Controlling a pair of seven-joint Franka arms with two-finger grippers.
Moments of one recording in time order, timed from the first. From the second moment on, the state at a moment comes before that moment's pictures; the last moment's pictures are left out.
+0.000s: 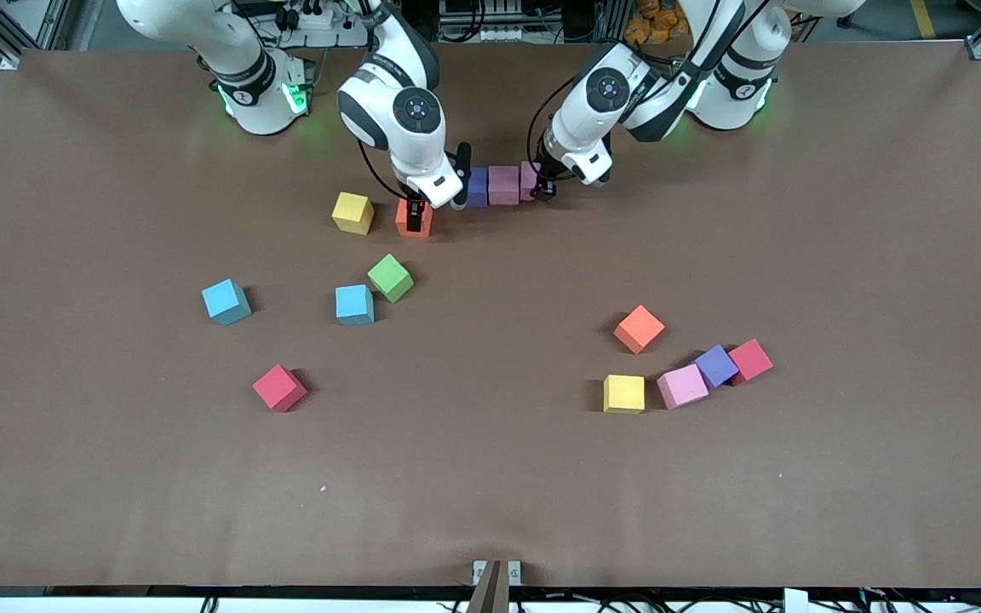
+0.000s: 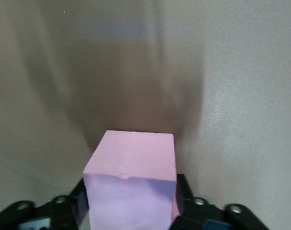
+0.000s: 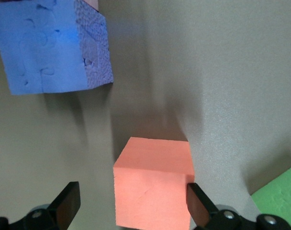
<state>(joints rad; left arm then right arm) -0.36 0.30 -0.67 -2.54 -0.41 2.91 -2.16 0.85 0.25 0.05 -2.31 -0.01 2.37 -0.60</state>
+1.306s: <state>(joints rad) -0.11 0.18 -0.66 -2.27 -0.25 2.49 -2.15 0.78 0.29 0.05 -2.30 -0.02 2.42 -0.73</state>
